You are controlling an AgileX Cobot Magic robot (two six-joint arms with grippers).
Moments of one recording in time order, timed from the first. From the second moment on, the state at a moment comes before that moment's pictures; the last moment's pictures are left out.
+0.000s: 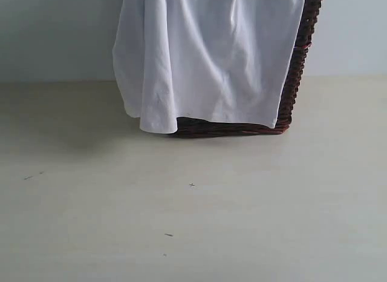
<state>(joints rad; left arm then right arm) 0.03 0.01 0.00 0.02 0.36 -0.11 -0.04 0.15 0.00 0.08 0.27 -0.01</state>
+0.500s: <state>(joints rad) 0.03 0.01 0.00 0.02 0.36 -0.11 -0.04 0.89 -0.28 -0.13 0.19 -0.10</state>
